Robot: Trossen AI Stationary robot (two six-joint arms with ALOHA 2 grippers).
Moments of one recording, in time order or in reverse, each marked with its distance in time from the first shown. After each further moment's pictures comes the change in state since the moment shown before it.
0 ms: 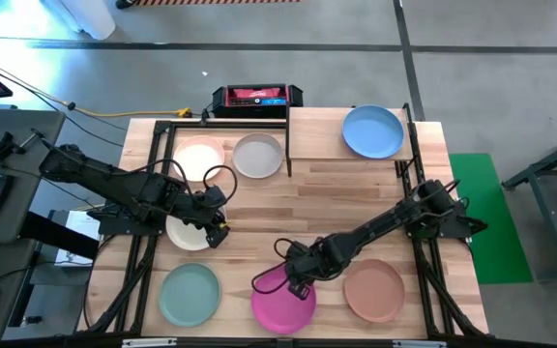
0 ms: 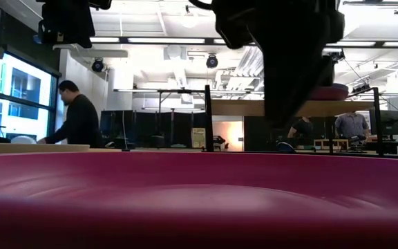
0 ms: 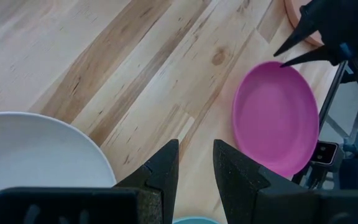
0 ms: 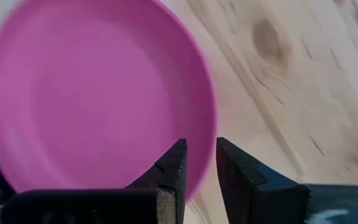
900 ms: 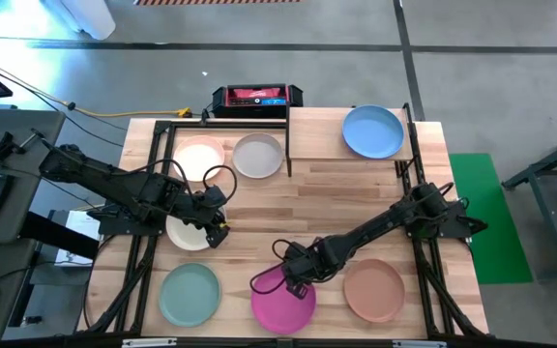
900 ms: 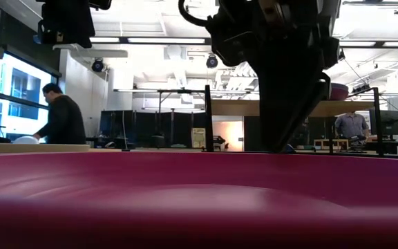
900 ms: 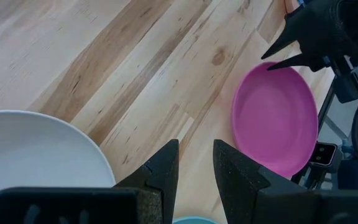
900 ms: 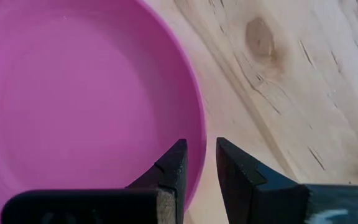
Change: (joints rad) left arm 0.000 0.000 0.000 0.000 0.001 -0.009; right arm -0.003 0.052 0.000 0.007 0.020 -0.005
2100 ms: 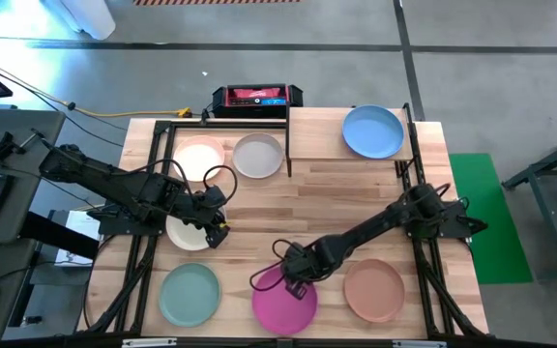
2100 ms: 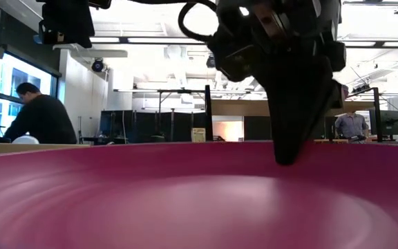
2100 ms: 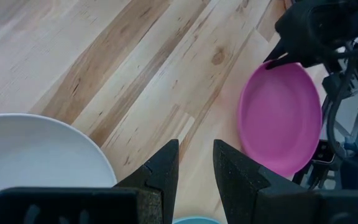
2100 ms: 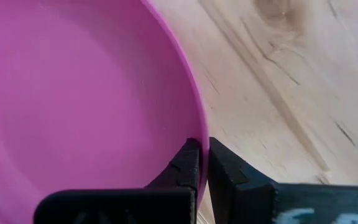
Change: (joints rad) left arm 0.000 -0.001 0.000 0.000 0.000 0.020; right arm -0.014 0.022 0.000 -0.003 -0.104 0.089
